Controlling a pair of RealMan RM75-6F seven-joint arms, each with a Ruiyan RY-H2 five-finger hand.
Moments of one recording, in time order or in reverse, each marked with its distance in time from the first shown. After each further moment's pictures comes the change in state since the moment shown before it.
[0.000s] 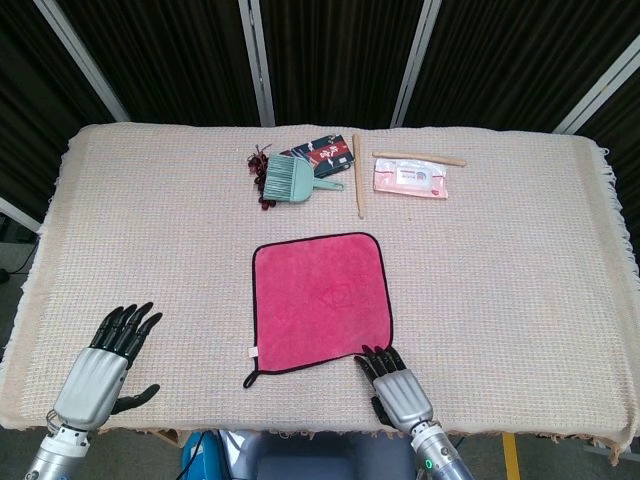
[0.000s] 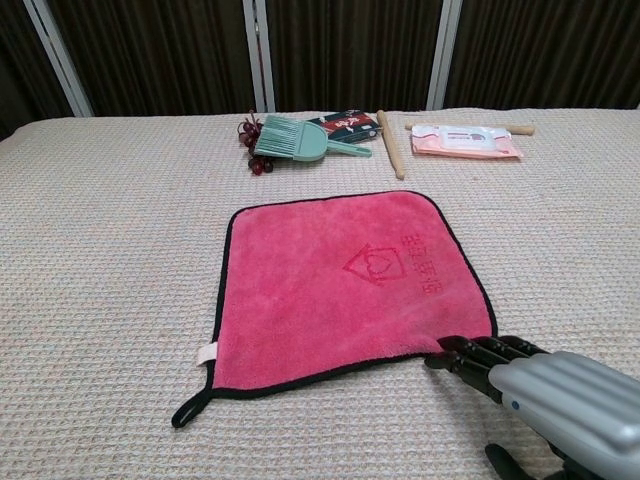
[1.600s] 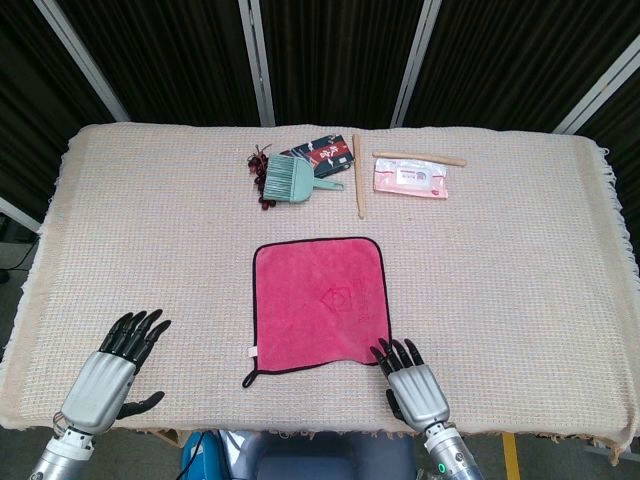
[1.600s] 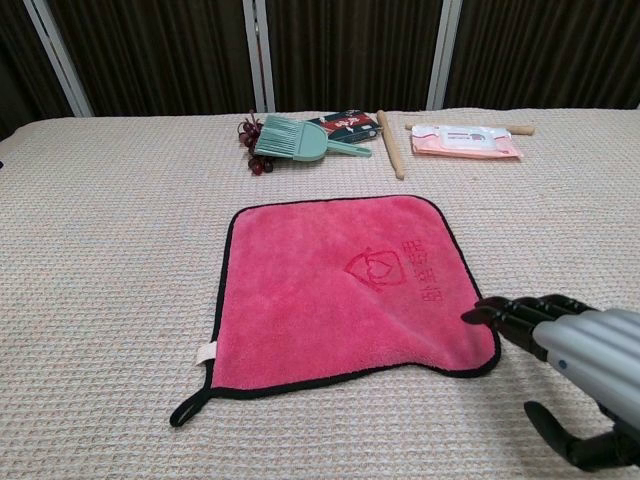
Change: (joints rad) left arm 0.016 0.008 -0.010 0.010 0.026 -0.073 -0.018; right arm -0.020 0.059 -0.029 -0.083 -0.056 0.162 -0.063
